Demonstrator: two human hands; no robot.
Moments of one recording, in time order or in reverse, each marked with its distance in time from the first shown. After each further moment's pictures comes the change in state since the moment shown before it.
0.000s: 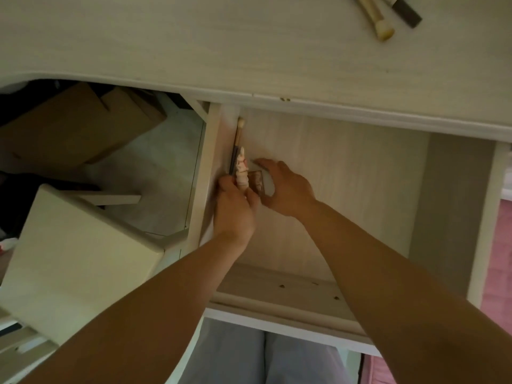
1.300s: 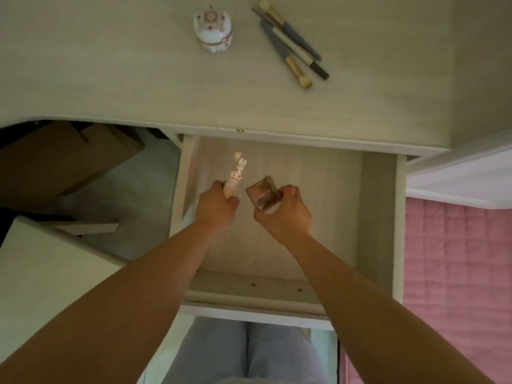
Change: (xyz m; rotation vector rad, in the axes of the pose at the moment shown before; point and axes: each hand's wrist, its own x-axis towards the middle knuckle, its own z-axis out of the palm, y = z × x) left_hand 0.015 0.035 -0.013 0.108 -0.234 -0.002; right_hand -0.083 -0.011 -0.031 0.166 0.401 0.417
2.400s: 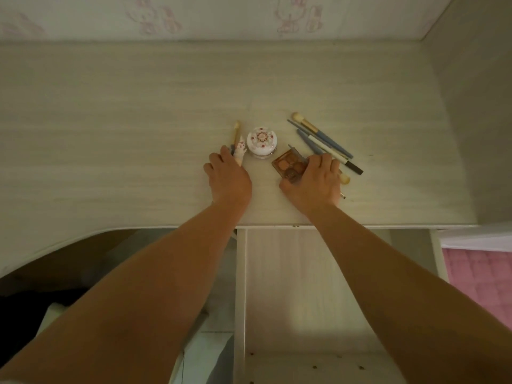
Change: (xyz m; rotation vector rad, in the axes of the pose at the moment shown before) left_hand 0.121 0.107 -0.155 0.274 0.333 0.276; right_hand 0.119 -0.169 -0.081 -0.337 0.400 -0.069
